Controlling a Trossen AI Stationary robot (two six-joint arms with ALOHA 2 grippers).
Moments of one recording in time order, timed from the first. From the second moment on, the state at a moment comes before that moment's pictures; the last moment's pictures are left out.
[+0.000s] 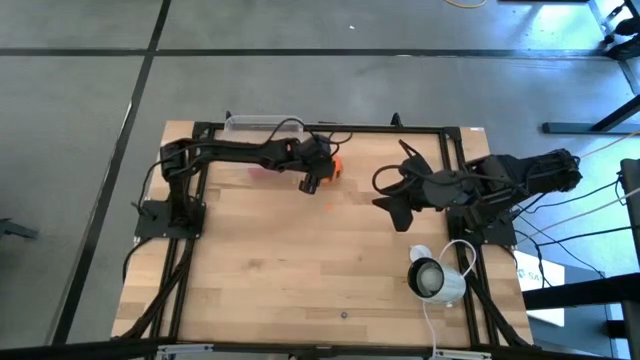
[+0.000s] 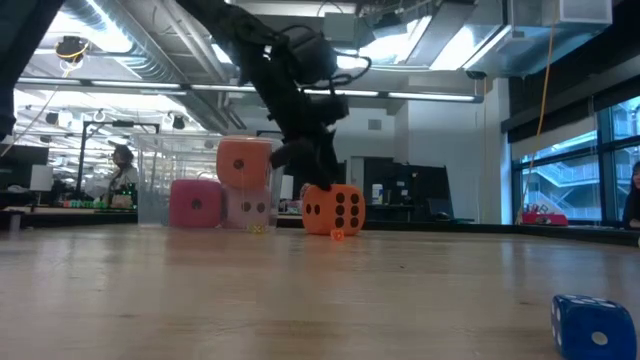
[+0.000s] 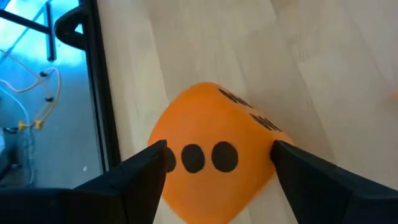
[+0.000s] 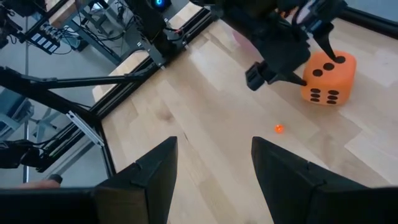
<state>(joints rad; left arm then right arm) 0.38 1.82 1.30 -0.27 -0.13 0.78 0.34 1.25 1.50 -0.94 0.40 0.91</state>
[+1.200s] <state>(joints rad) 0.27 2.02 1.30 -0.36 -0.24 0.60 0.37 1.25 1.50 -0.94 0.40 0.91</state>
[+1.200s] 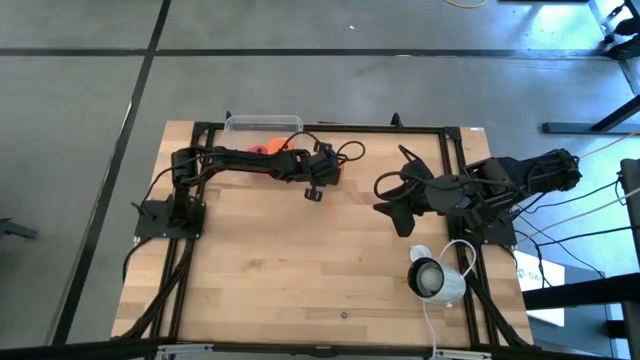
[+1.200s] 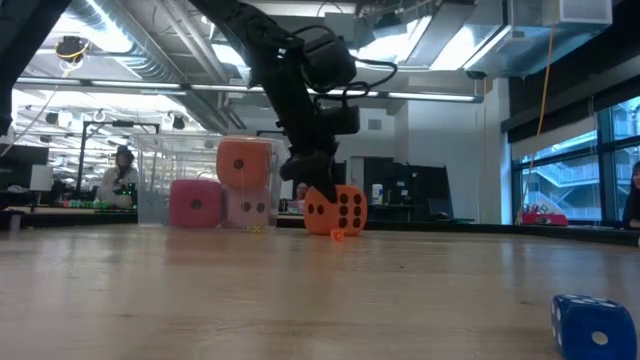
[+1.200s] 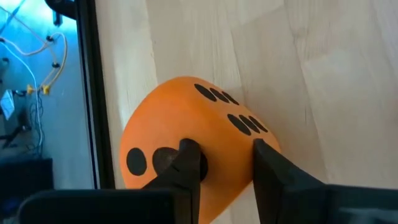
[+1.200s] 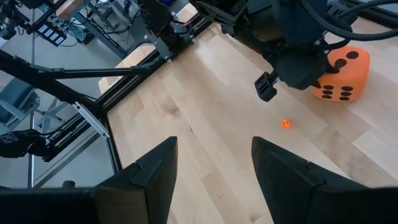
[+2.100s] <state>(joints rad) 0.16 1.76 1.45 -0.68 -0.09 0.27 0.41 1.25 1.50 -0.94 0.44 0.87</state>
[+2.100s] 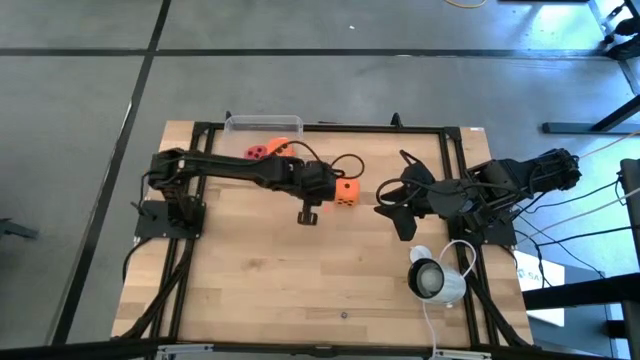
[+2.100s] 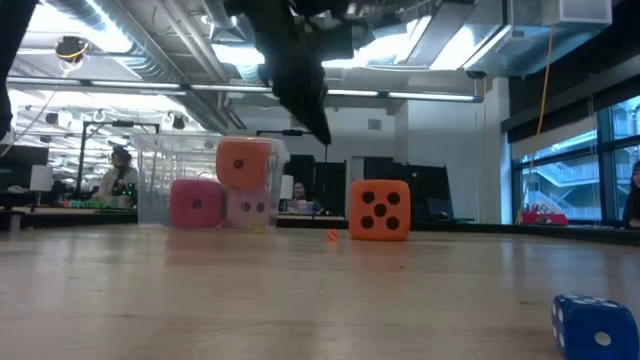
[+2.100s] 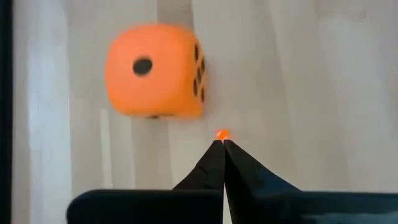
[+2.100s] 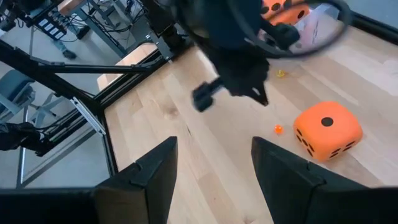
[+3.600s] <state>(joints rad) 0.14 1.37 1.41 -0.64 -0.14 -0.19 0.21 1.39 1.50 -1.04 0.46 0.41</state>
